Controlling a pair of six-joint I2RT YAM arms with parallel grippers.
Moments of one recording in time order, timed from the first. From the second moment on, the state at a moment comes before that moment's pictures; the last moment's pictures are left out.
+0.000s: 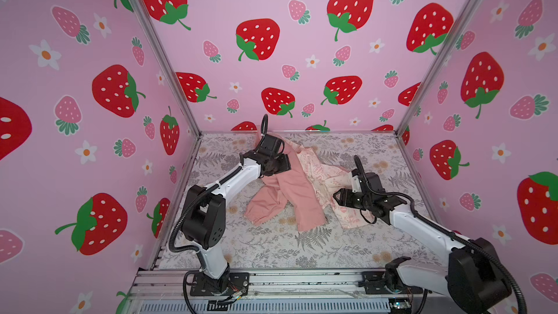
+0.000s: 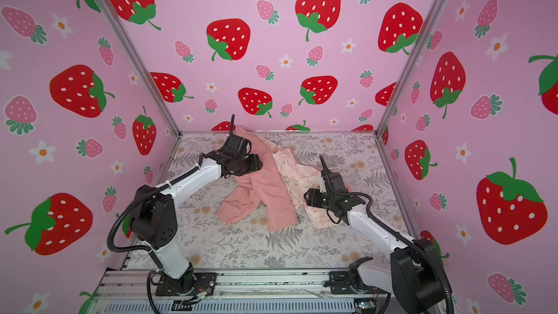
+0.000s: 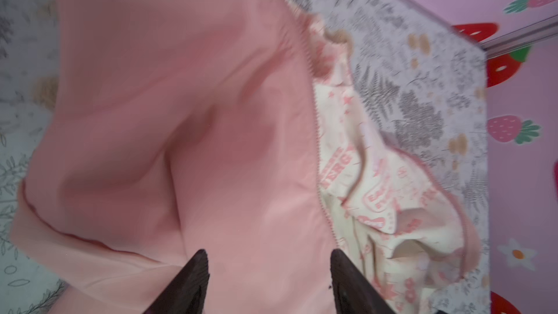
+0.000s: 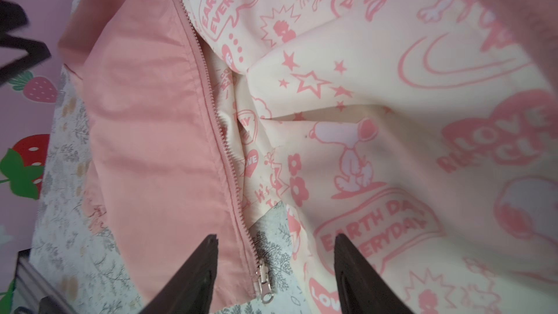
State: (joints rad) left arm -0.45 1.79 1.35 -0.53 0.09 -0.64; right arm 0.49 1.21 0.67 -0.28 -0.17 0.48
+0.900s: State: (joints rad) left arm -0.22 1.84 1.19 -0.44 0.18 -0.55; right arm 0.26 1.30 0.68 -0.28 -0.18 0.41
